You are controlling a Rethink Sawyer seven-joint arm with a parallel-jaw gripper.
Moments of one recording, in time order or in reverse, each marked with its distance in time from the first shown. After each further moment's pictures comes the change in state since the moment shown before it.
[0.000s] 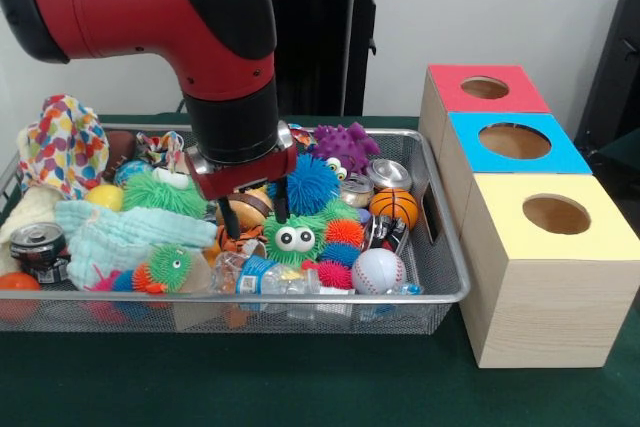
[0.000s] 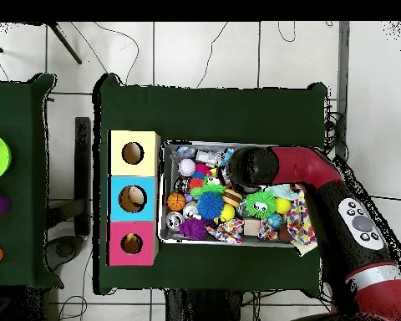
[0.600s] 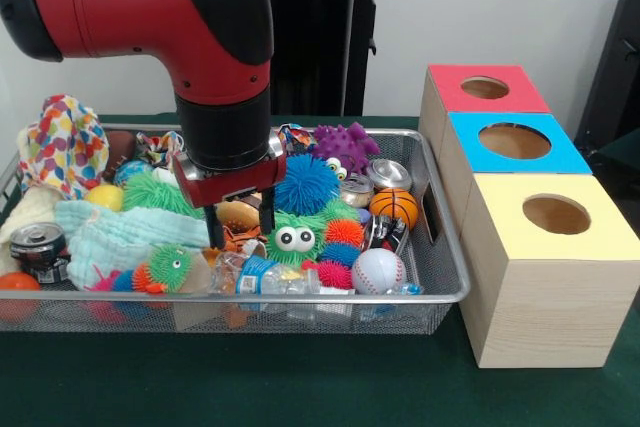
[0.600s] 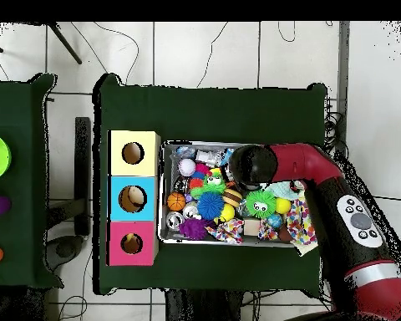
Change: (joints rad) arm 0.010 0.001 0.000 -0.028 -0.062 -0.004 0.000
